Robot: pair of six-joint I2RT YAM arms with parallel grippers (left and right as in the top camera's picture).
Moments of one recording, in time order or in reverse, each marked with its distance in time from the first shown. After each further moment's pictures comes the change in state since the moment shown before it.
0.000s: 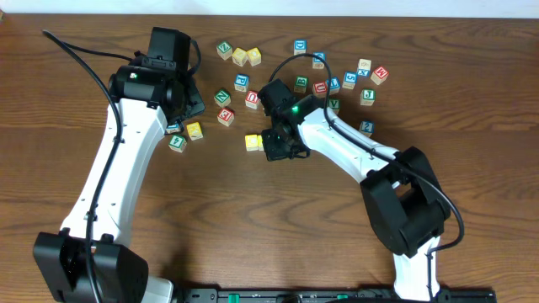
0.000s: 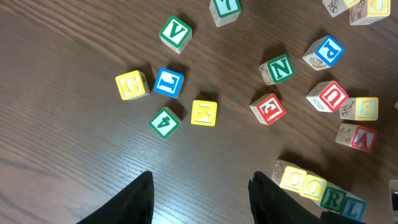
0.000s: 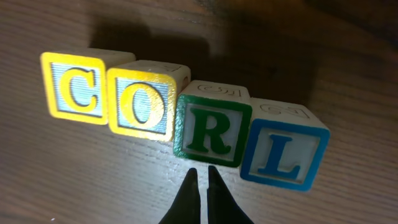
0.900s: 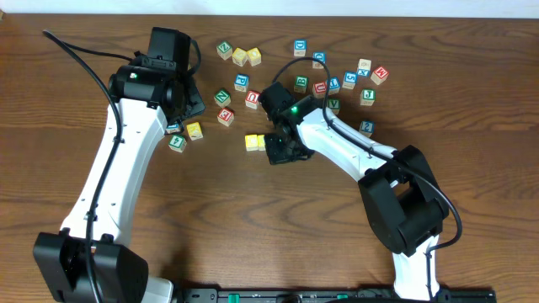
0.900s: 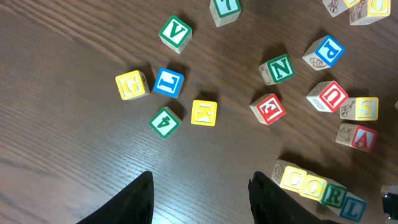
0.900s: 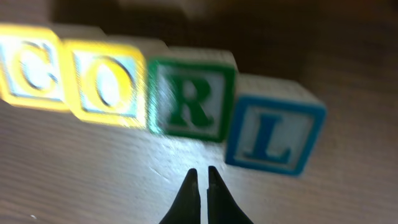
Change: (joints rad) left arm 0.000 0.000 0.000 0.000 0.000 0.000; right arm 0.000 0.009 0.000 -0.071 0.011 0.015
